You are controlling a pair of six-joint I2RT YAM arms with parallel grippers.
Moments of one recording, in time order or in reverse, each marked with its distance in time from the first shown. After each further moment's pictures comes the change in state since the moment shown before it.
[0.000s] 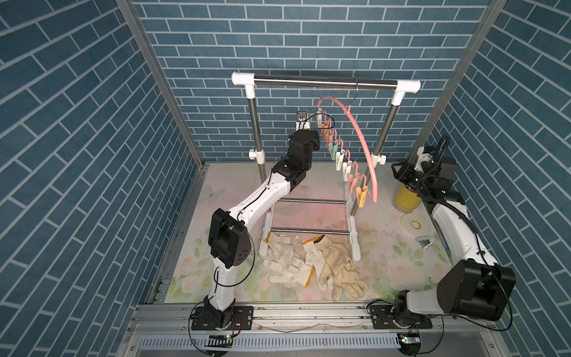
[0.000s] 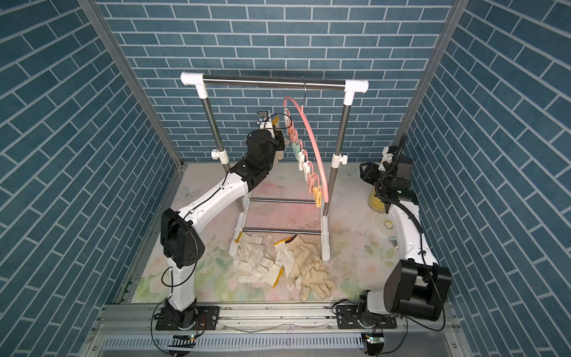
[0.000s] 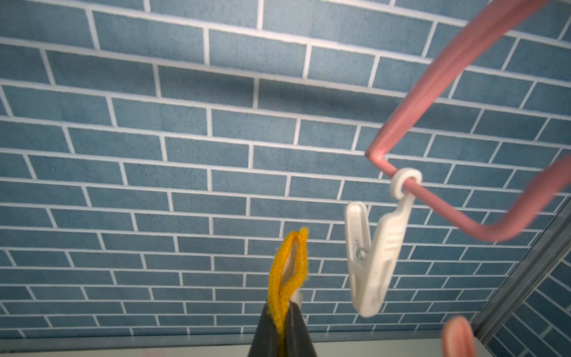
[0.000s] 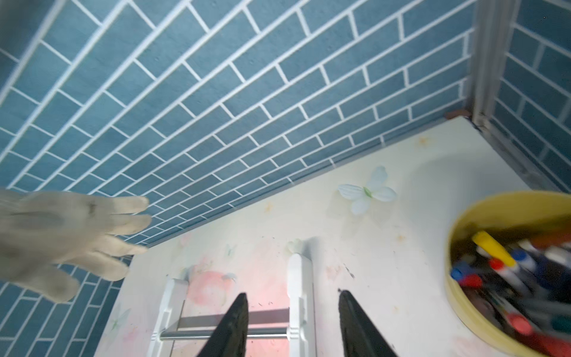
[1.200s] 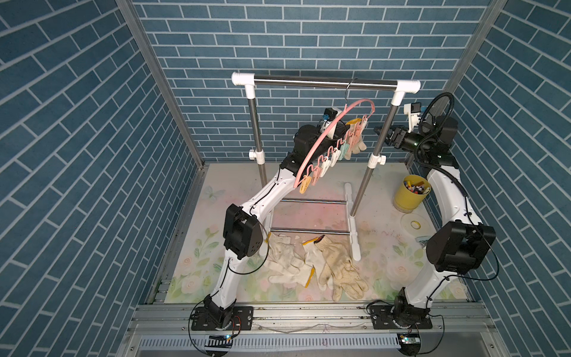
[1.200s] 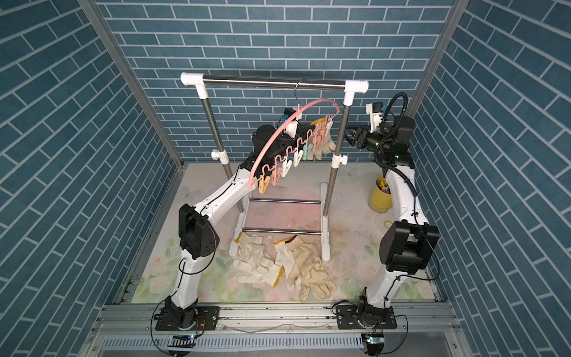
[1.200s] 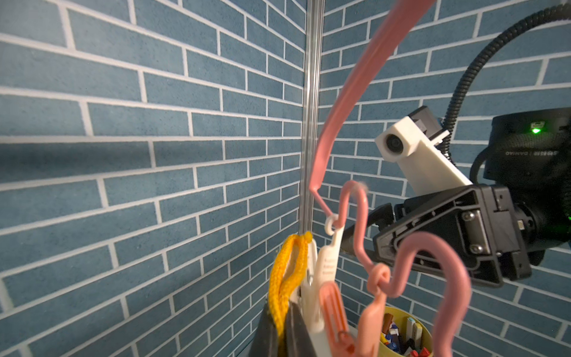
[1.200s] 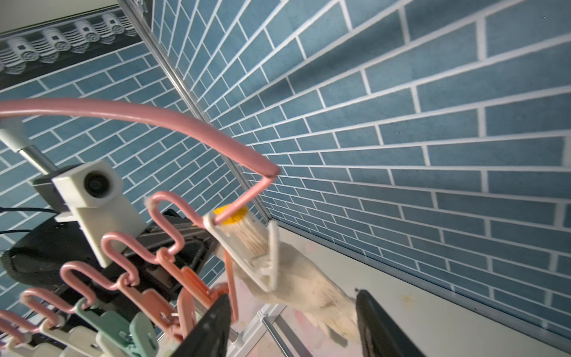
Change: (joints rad) left arm -0.010 0.151 0.196 0.120 0.782 0.042; right arm 0.065 0.362 0.585 0.114 -0.612 -0.024
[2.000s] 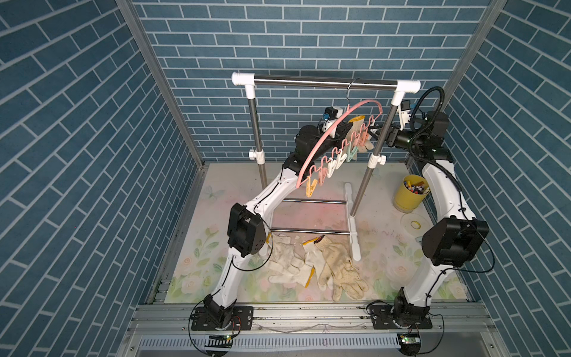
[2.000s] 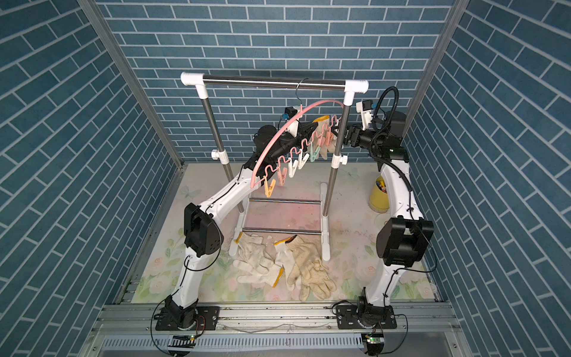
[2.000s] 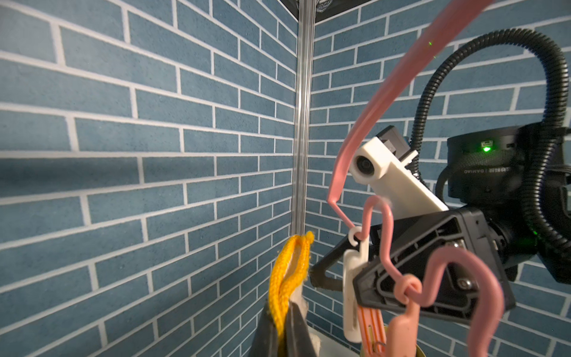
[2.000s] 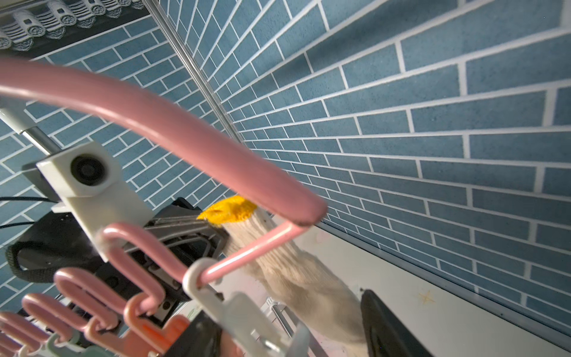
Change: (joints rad) left arm -0.005 0.066 0.063 0.067 0.029 -0.045; right arm 0.031 0.063 0.112 -0.130 -0.013 -0.068
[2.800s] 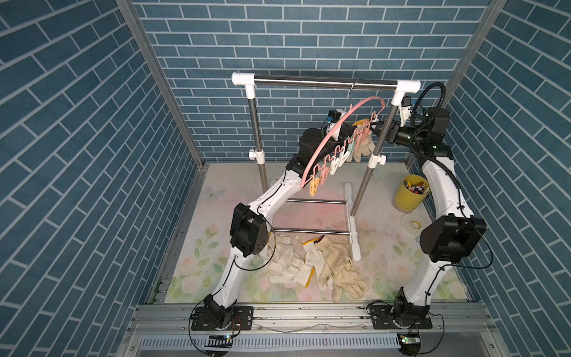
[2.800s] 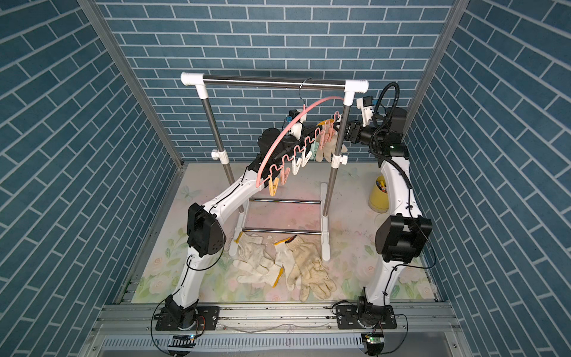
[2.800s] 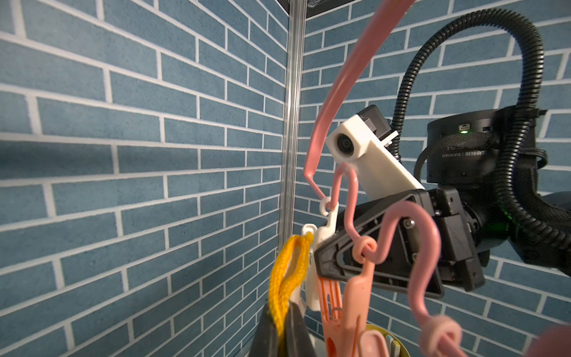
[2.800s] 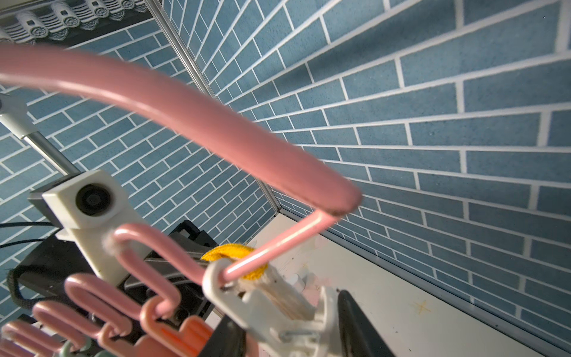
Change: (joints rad) left arm -0.015 0.011 0.000 0.022 0.012 -0.026; right arm 0.000 0.039 0.084 -0.032 -0.002 -0.007
